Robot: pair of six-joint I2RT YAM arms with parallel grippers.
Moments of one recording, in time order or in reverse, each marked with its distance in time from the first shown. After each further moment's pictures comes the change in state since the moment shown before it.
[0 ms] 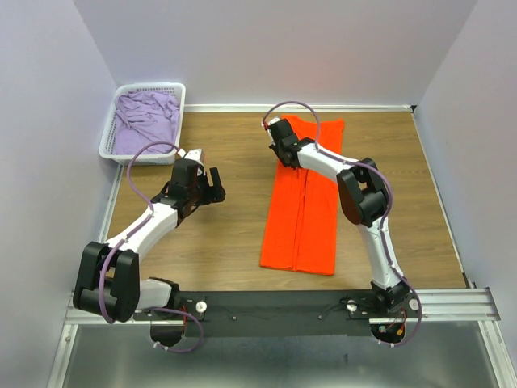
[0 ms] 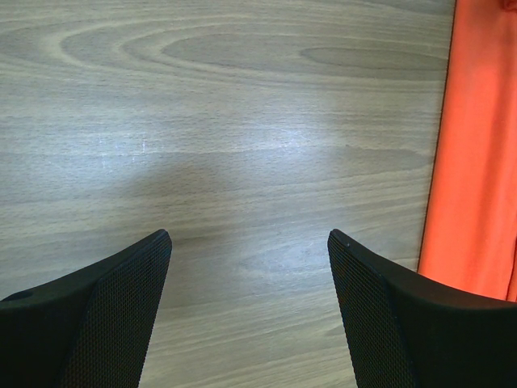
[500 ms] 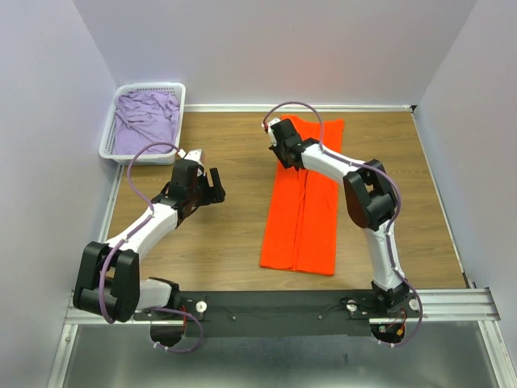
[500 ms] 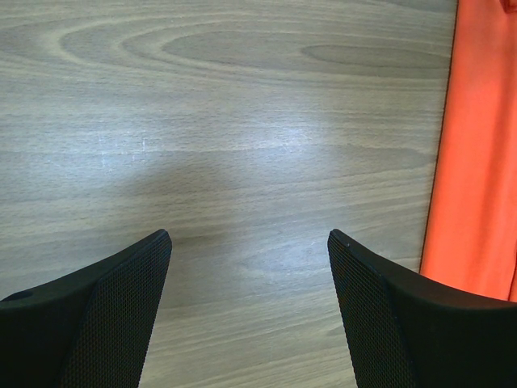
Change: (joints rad) left arm 0.000 0.000 -0.008 0.006 0.001 0.000; right arm 0.005 -0.080 -0.076 0.001 -0.083 -0.001
